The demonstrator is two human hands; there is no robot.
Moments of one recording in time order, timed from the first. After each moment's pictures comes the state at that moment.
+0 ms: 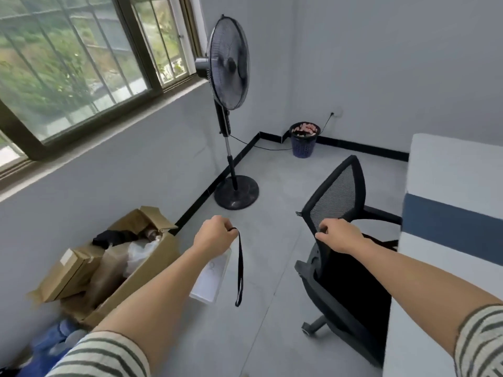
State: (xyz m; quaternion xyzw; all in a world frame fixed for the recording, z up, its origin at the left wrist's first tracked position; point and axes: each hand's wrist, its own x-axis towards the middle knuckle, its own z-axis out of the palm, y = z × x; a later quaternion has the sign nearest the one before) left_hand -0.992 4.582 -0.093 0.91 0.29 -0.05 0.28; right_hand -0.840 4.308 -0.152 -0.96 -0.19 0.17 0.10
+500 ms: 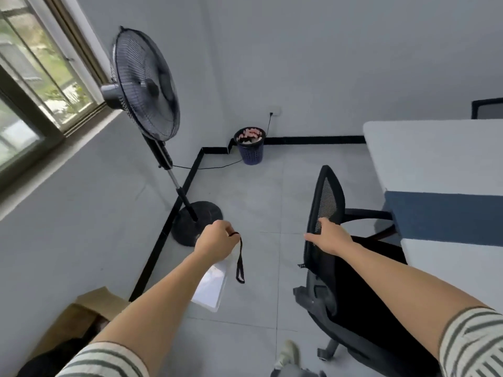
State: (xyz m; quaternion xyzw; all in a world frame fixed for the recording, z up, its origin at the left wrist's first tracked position) left_hand -0.746 4.665 -0.110 0.95 0.11 -0.11 0.28; right_hand -0.707 4.378 -0.177 -0.94 0.08 0.19 0.28
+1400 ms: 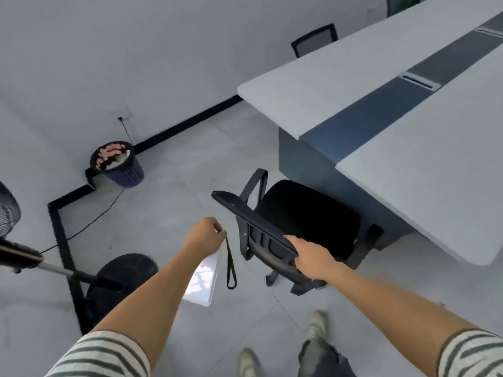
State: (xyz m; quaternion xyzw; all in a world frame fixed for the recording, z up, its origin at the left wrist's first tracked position) left_hand -0.523 4.702 -0.173 0.92 -0.22 -0.26 0.18; right_hand -0.735 4.528 -0.225 -0.91 0.27 0.18 0.25
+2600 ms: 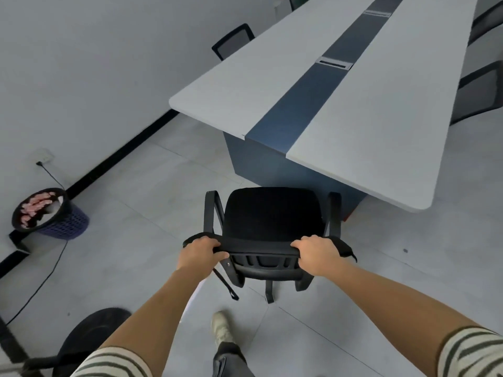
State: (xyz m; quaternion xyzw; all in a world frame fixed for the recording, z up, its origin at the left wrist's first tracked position) left_hand -0.551 4.674 -0.193 0.85 -0.47 -0.22 0.00; right_hand -0.799 4.533 -0.236 -0.89 0.39 0.20 0.13
